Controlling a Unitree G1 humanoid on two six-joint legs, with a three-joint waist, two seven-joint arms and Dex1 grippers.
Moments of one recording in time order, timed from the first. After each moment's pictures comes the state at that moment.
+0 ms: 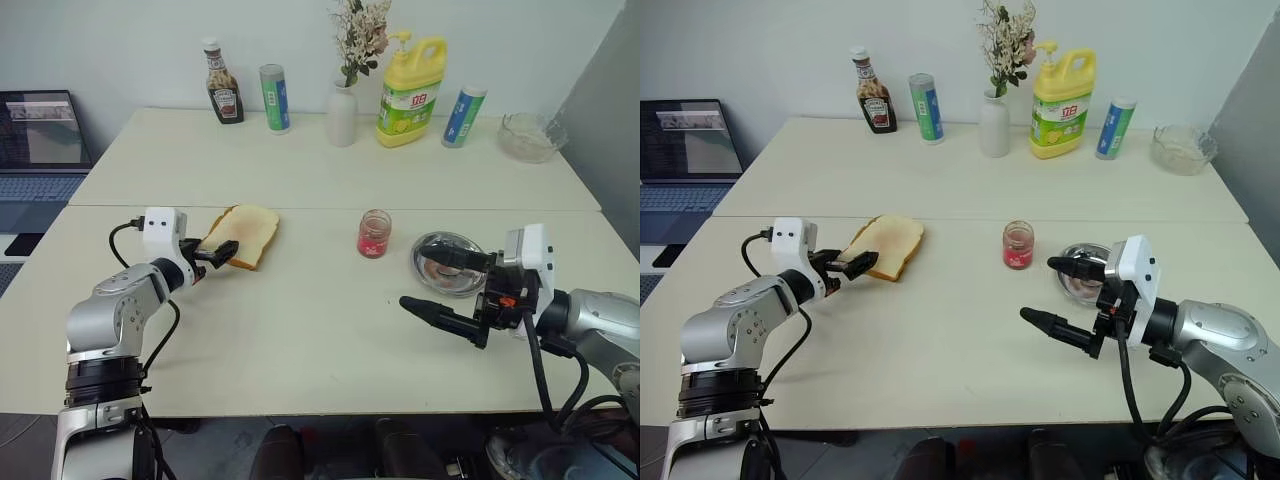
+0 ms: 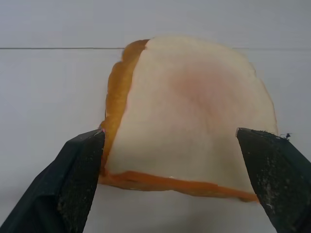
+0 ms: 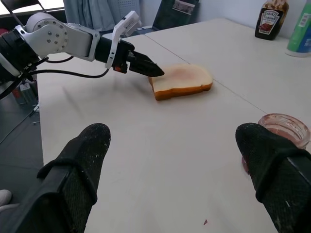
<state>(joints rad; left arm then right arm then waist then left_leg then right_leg) -0.41 0.58 0.27 0.09 -0.42 0.79 -0.44 -0.12 -0.78 -0.19 -0.72 0.85 0.71 0.70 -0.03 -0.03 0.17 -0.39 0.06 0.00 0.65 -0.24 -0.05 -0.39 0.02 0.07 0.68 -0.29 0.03</state>
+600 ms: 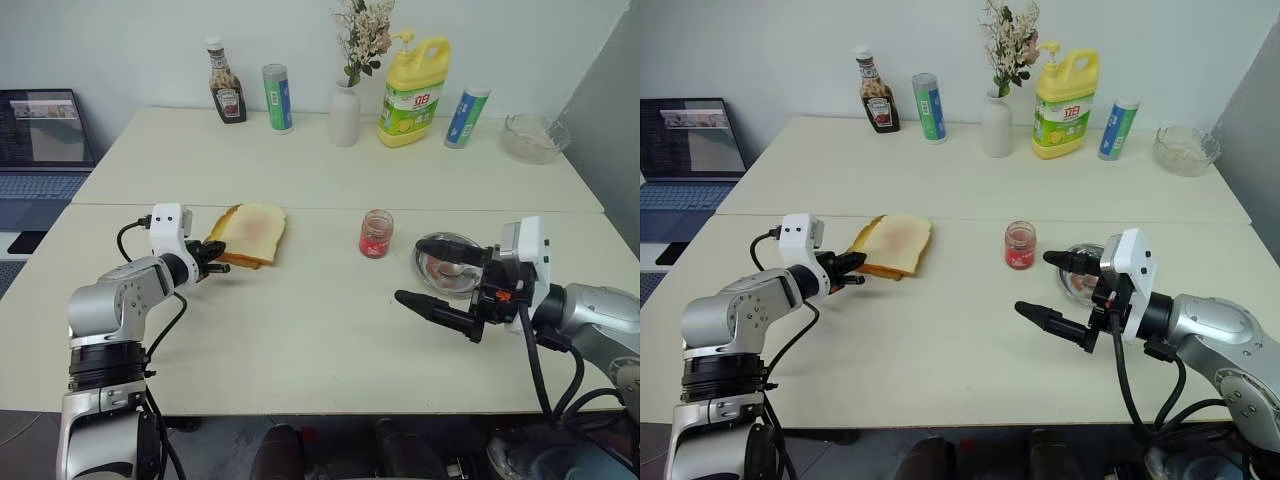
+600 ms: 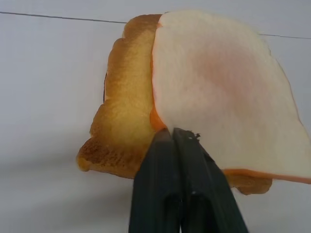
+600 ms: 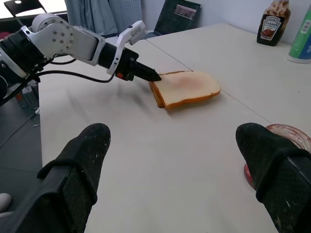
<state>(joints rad) -0.49 0.58 0.28 0.12 -0.45 0.97 -0.43 -0.16 -0.78 -0.17 -0.72 0.88 0.73 0.67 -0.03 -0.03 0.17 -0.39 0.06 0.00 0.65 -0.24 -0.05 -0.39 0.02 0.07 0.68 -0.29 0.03</state>
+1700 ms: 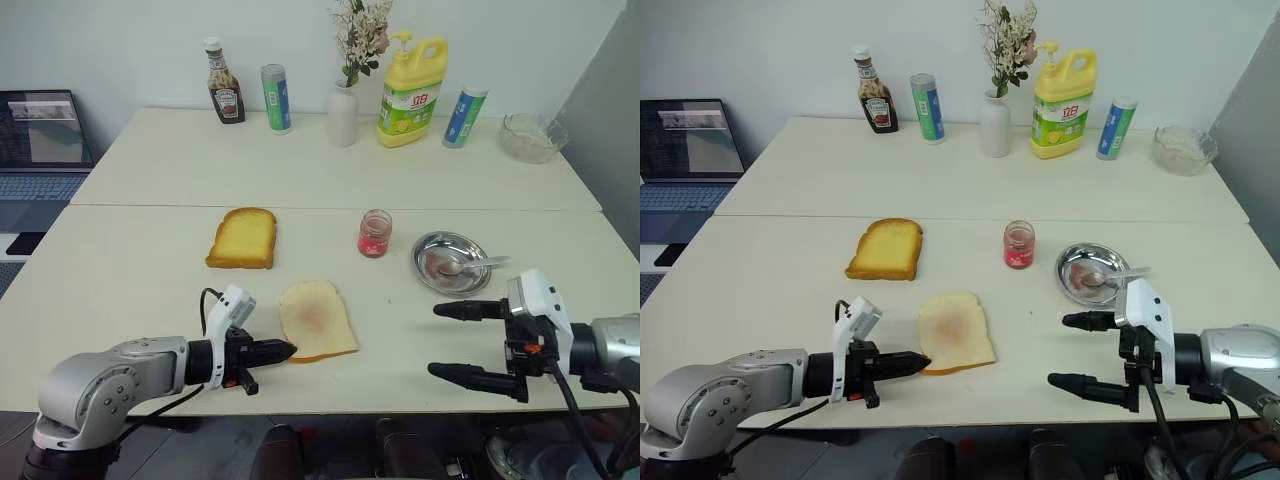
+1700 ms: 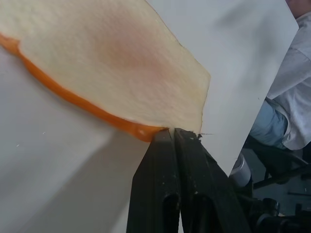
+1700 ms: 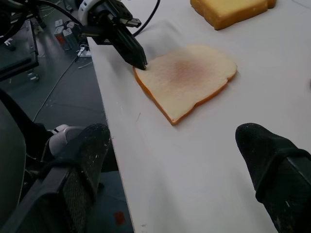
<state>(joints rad) -0.04 0.71 0.15 -0.51 -0.85 1.24 -0.69 0.09 -1.02 -0.26 -0.74 0.88 0.74 0.93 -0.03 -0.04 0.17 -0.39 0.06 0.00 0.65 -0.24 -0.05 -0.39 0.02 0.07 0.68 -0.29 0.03</state>
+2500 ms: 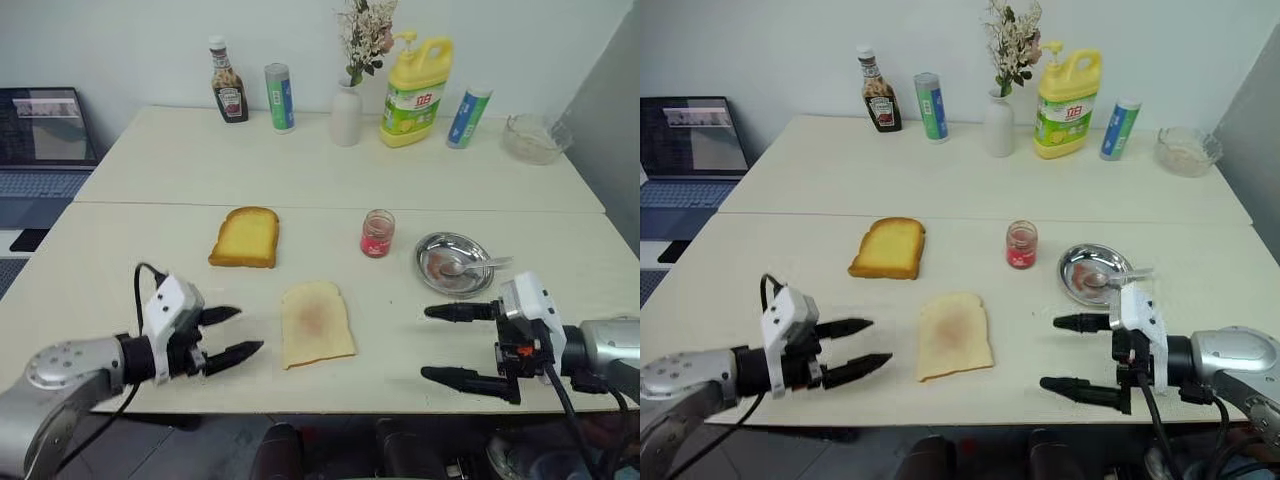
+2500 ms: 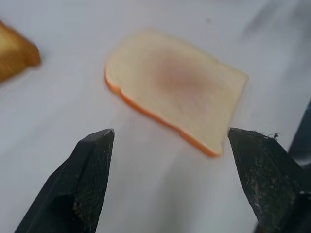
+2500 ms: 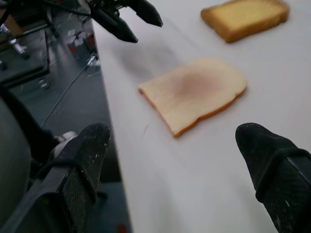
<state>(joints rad) 0.06 0.89 0.27 -0.54 -0.57 0.62 -0.89 0.04 -0.88 -0.23 -0.68 0.82 0.65 0.88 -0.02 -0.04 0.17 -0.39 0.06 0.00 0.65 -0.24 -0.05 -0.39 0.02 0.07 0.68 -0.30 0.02</state>
